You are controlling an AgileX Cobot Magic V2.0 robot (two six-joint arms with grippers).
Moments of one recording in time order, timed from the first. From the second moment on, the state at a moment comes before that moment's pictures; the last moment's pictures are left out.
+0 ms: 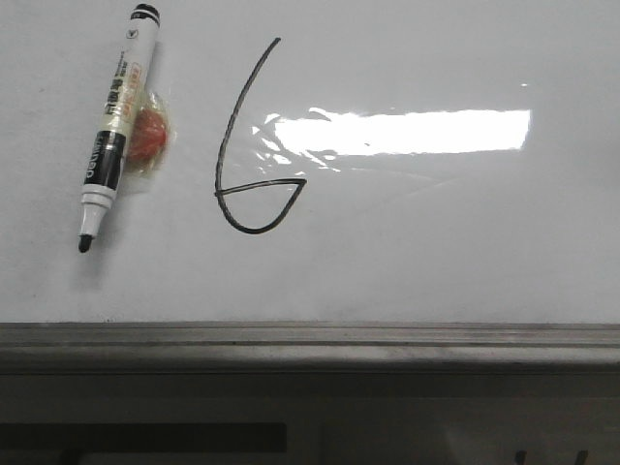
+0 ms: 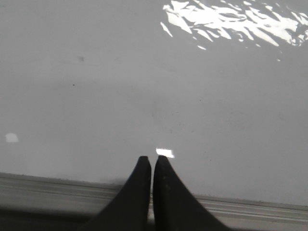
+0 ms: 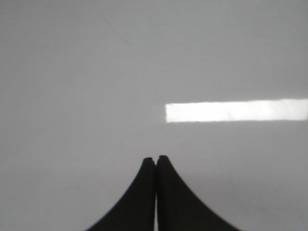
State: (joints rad) left arm -0.01 -0.01 0.00 -0.04 0.34 -0.11; right arm 0.10 0.19 -0.17 -0.11 -0.09 0.14
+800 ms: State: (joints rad) left arm -0.01 -0.01 0.00 -0.04 0.34 -0.11; right arm -0.08 -0.01 0.01 -0.10 0.31 0.15
